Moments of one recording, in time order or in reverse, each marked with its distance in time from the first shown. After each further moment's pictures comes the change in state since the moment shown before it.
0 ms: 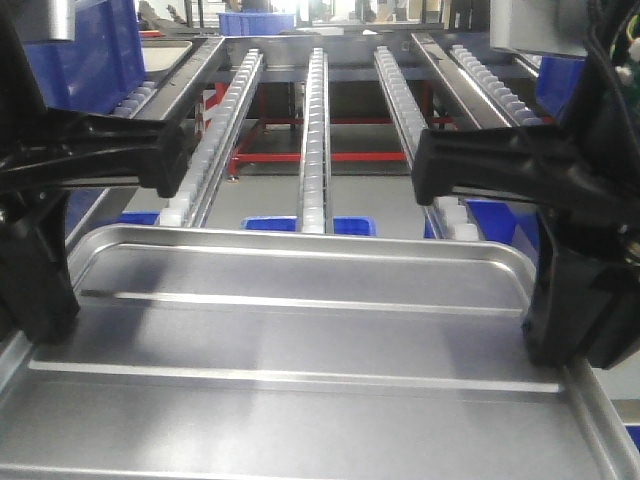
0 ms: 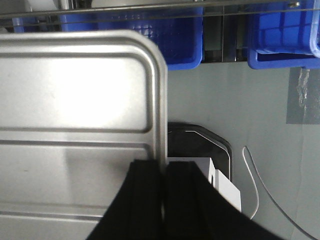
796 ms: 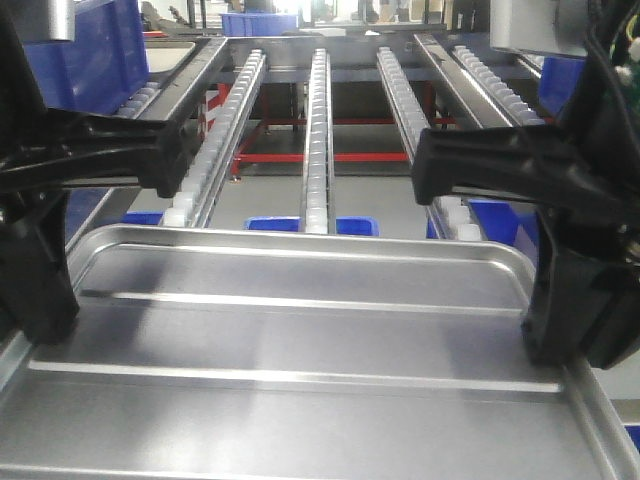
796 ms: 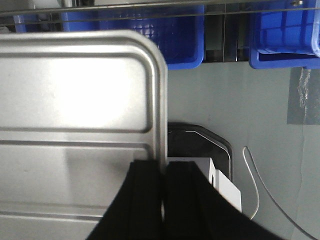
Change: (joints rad) left arm 0.000 0.000 0.000 0.000 0.002 0.000; right arm 0.000 0.000 0.000 0.000 -0.002 -0.001
